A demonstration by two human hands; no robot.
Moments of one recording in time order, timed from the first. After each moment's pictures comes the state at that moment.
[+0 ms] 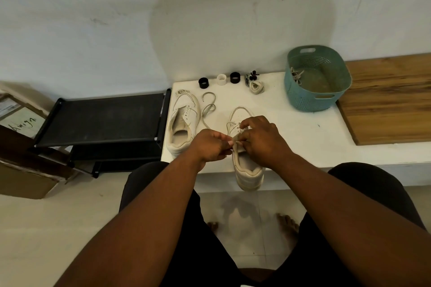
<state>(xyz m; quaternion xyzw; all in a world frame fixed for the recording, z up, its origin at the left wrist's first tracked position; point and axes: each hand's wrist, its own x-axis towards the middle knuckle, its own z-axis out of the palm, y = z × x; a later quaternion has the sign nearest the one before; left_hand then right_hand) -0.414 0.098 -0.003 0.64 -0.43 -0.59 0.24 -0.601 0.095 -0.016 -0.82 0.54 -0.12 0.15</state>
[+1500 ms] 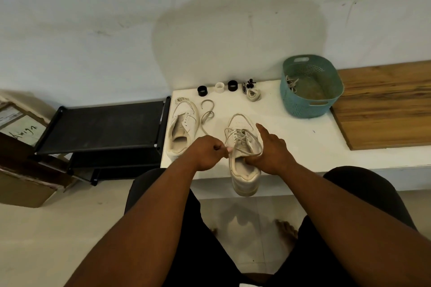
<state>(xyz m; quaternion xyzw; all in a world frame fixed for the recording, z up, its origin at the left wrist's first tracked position) -0.397 0.093 -0.001 0.61 -0.70 -0.36 0.08 -0.623 0.100 -0.032 -0.67 0.66 -0.11 0.32</state>
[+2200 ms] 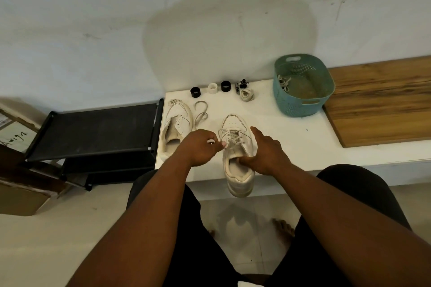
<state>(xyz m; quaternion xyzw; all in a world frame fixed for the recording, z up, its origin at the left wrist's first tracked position) -0.404 0.083 0.014 0.63 -0.71 -0.30 0.10 -0.622 0.105 -0.027 -0.65 0.69 -0.08 0.32</state>
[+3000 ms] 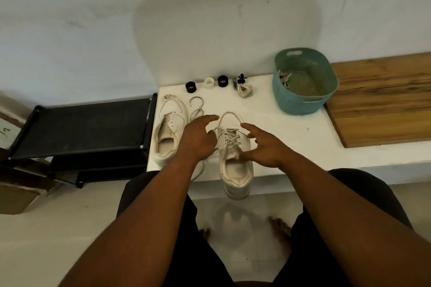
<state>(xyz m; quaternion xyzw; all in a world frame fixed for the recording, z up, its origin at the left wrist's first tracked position) -0.420 0.067 -0.003 0.65 -0.67 -0.29 0.22 -0.631 0.084 -0.010 -0.63 0.61 -0.13 0.46</state>
